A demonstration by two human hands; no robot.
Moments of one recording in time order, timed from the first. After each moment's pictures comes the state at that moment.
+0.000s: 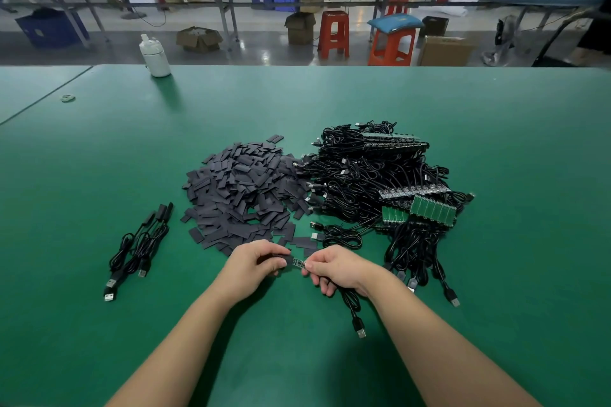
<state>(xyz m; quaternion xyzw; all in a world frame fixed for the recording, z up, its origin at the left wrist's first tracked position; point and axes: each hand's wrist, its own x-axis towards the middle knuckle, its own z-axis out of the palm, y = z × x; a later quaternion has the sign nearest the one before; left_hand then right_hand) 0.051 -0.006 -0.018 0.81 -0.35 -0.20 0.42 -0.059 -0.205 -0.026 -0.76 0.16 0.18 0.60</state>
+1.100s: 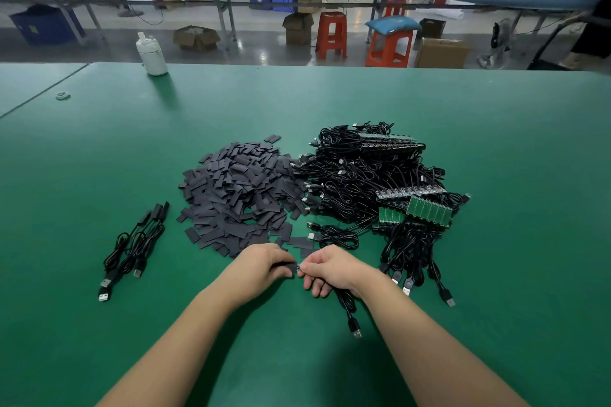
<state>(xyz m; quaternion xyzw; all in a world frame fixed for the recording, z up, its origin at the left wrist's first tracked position) 0.048 -0.021 -0.009 0.82 -0.53 -0.10 0.21 -0.058 -0.201 -0.026 -0.74 0.19 0.17 0.62</state>
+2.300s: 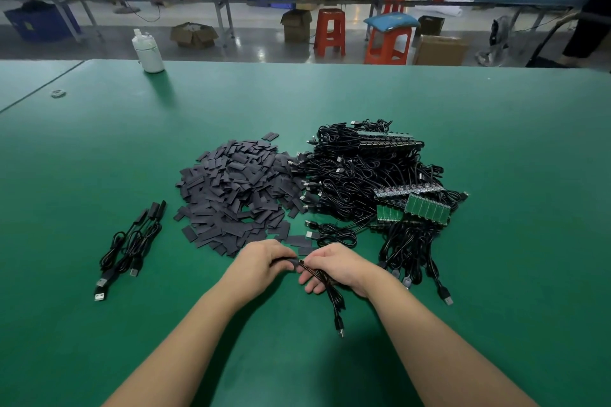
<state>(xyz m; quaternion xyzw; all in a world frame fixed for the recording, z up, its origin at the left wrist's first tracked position) 0.041 -0.027 -0.011 0.83 -0.48 -0.08 0.28 -0.062 -0.205 -0.022 -0.69 0.20 0.16 0.67</state>
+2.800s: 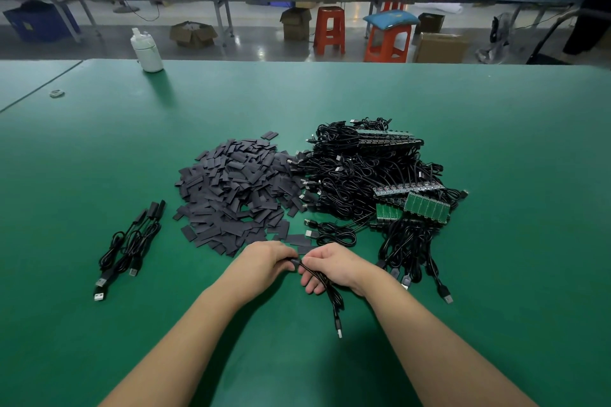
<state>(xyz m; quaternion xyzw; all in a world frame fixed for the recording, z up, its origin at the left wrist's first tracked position) 0.040 -0.032 -0.008 0.82 -0.53 -0.07 0.21 -0.062 -0.202 -0.024 -0.71 0.19 0.16 0.66</state>
